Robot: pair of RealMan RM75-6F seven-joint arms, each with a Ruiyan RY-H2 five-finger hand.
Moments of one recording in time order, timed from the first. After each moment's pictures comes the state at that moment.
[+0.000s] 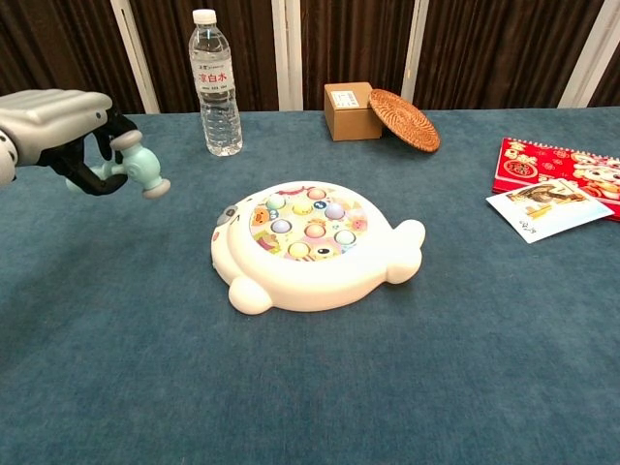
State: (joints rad) left arm -0.67 -1.52 -0.23 -1.63 0.94 1.21 0.73; right arm 0.10 -1.14 0.06 -1.67 -1.45 1.42 -0.08
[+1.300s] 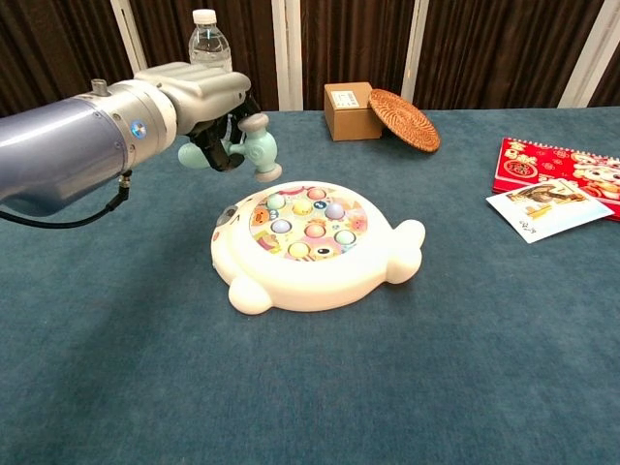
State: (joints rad) left arm -0.97 -1.69 -0.33 -1.54 0.71 1.16 1.00; right arm 0.10 -1.13 0.07 -1.68 -1.42 1.40 -0.05
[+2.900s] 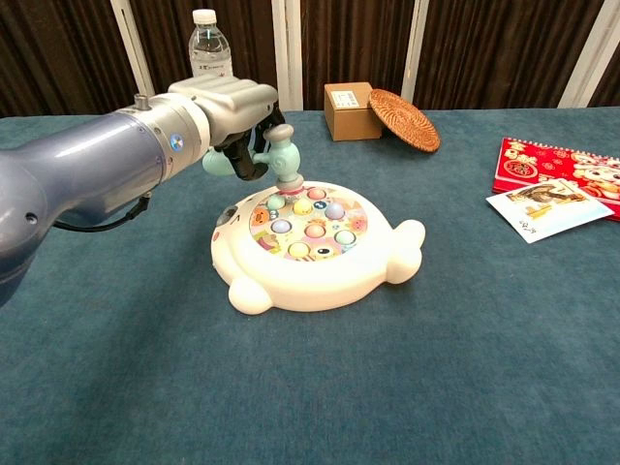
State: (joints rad) left arm -1.05 -1.75 -0.31 -1.48 0.69 1.16 0.98; right arm 0.11 -1.13 0.08 -1.69 -1.40 1.39 -0.04
